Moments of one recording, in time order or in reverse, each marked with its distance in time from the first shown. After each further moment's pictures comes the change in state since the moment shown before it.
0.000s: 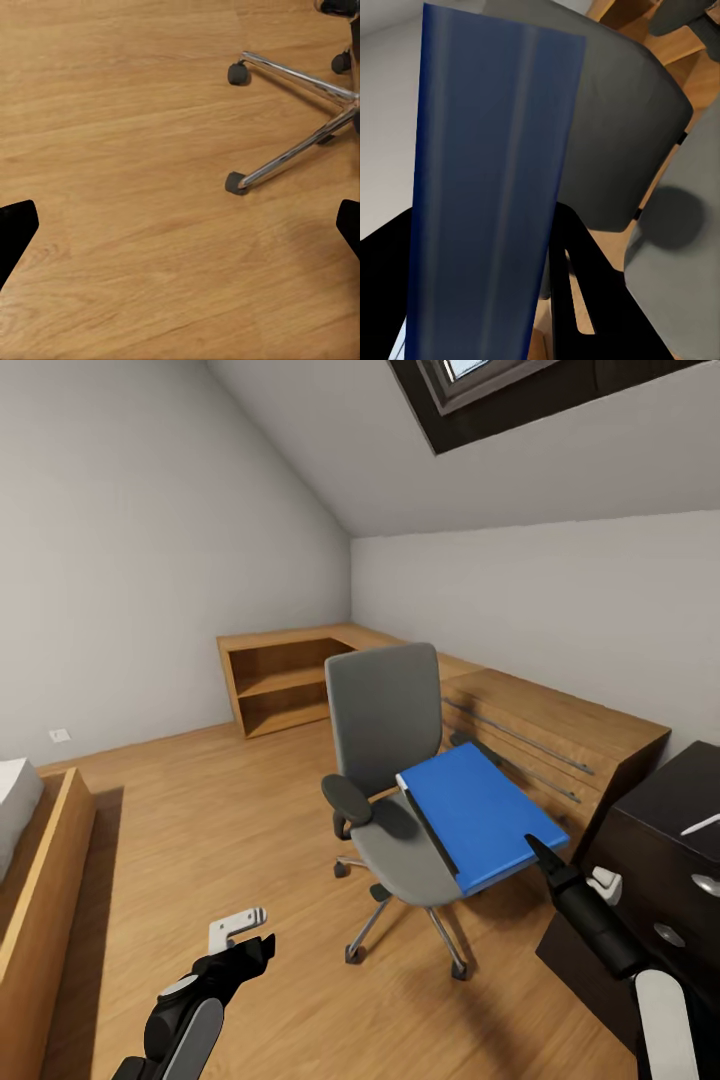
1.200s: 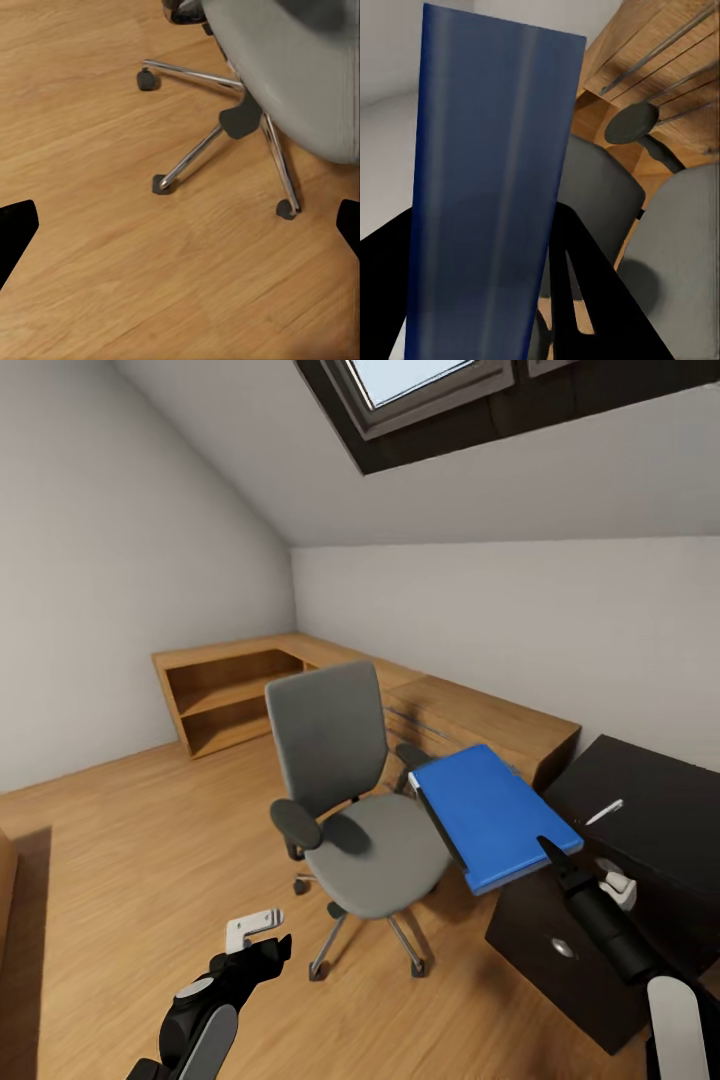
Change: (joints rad) left arm -0.002 0.003 -0.082 -0.012 -0.001 -0.011 0.001; right arm 0.001 0.001 -0.044 -0.003 0.000 -0.005 0.001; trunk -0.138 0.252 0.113
